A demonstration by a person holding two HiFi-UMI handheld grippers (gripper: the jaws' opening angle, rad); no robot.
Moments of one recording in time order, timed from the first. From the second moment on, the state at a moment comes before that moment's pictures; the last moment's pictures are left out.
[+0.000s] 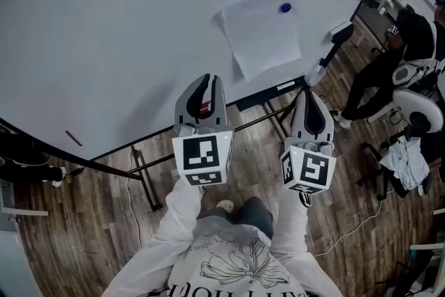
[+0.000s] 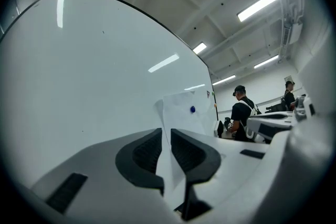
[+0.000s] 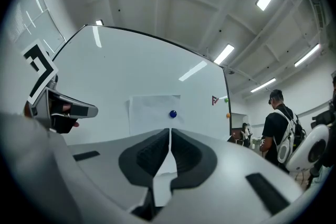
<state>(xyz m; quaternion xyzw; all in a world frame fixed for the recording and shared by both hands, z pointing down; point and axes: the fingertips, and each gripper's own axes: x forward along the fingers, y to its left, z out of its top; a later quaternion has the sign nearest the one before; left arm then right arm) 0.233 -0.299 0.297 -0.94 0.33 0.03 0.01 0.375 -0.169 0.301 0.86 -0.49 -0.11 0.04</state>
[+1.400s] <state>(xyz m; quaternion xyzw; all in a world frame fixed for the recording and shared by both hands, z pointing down) 0.330 -0.371 0.241 -0.86 0.51 0.01 0.05 0.498 -0.298 0.238 0.69 -0.71 -0.18 0.01</state>
